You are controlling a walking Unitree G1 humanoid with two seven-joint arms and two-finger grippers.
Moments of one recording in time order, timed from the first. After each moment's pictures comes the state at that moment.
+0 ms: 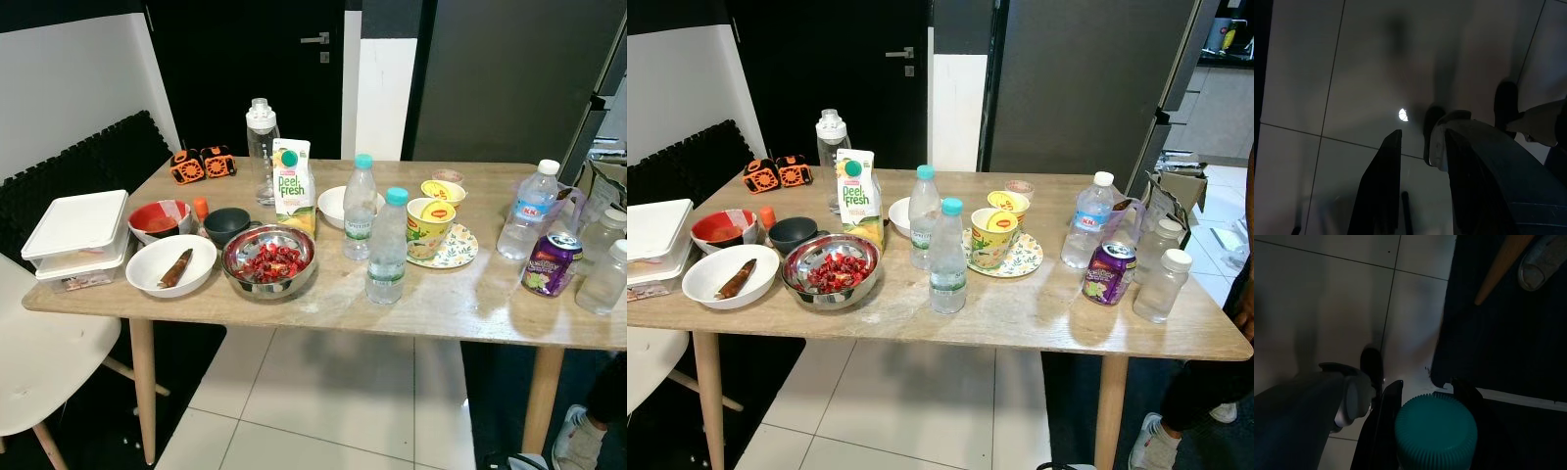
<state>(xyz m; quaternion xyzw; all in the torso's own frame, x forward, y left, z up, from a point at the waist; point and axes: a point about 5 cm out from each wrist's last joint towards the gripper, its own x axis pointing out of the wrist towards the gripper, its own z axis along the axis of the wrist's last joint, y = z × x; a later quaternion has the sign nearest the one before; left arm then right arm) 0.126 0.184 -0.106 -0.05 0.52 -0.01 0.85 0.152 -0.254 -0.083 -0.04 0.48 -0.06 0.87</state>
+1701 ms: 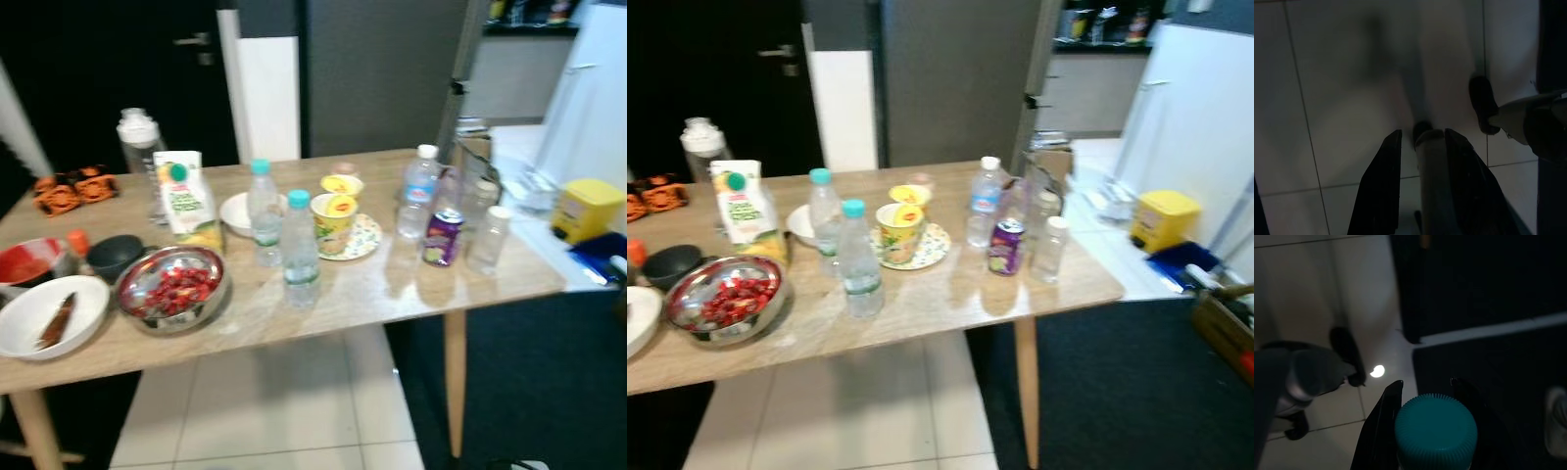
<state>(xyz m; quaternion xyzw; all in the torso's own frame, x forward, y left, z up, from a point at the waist) 0.130 0.184 -0.105 -0.06 0.52 -0.01 0.85 0.143 -0.255 -0.086 -0.05 0.50 -0.06 0.86</state>
